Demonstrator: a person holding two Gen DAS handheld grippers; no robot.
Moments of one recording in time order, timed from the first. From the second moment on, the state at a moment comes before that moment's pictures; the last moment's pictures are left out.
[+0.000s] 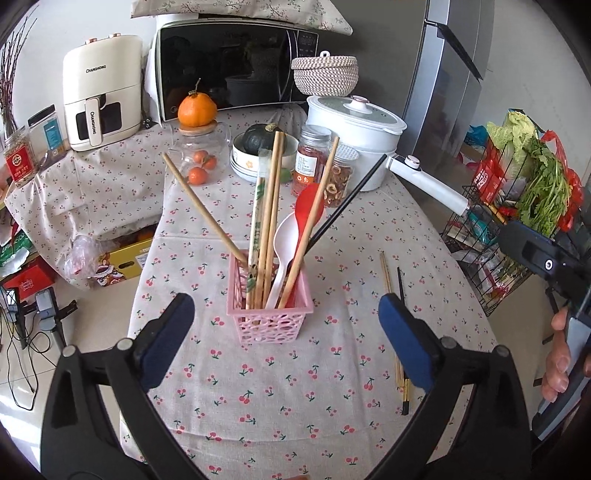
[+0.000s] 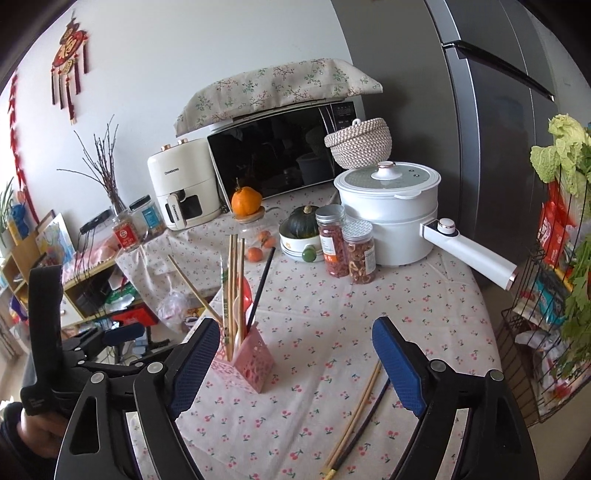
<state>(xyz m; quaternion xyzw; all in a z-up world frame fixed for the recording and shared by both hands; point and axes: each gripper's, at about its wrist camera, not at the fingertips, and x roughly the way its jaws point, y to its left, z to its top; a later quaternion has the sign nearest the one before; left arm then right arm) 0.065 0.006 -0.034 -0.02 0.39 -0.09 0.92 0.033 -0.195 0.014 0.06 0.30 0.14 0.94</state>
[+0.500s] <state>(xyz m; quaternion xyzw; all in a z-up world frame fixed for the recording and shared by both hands) 0.075 -0.069 -0.080 0.02 0.48 -0.15 0.86 0.045 -0.267 -0.060 0.03 0.43 0.00 0.90</state>
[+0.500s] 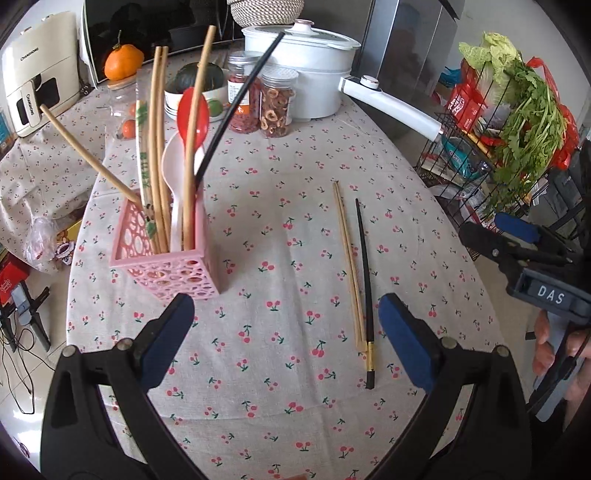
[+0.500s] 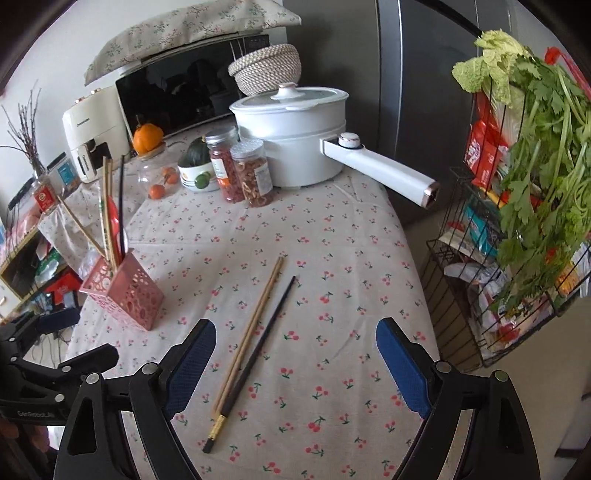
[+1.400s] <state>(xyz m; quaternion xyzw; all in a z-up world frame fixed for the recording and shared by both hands) 0.194 -0.185 -0.171 0.01 0.57 -0.13 0.81 0.082 -0.343 -0.117 0.12 0.54 -0.03 0.83</state>
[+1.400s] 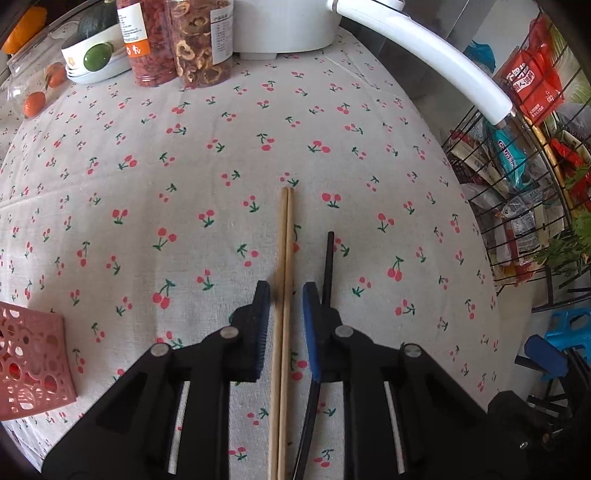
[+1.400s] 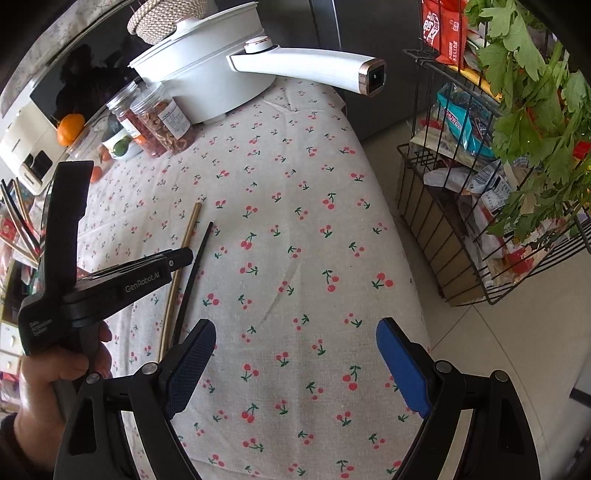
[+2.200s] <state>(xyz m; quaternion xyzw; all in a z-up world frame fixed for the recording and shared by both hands) 0.077 -0.072 -0.071 0.04 0.48 -0.19 0.85 0.123 -0.287 -0.149 0.09 0.58 -0.04 0.81</state>
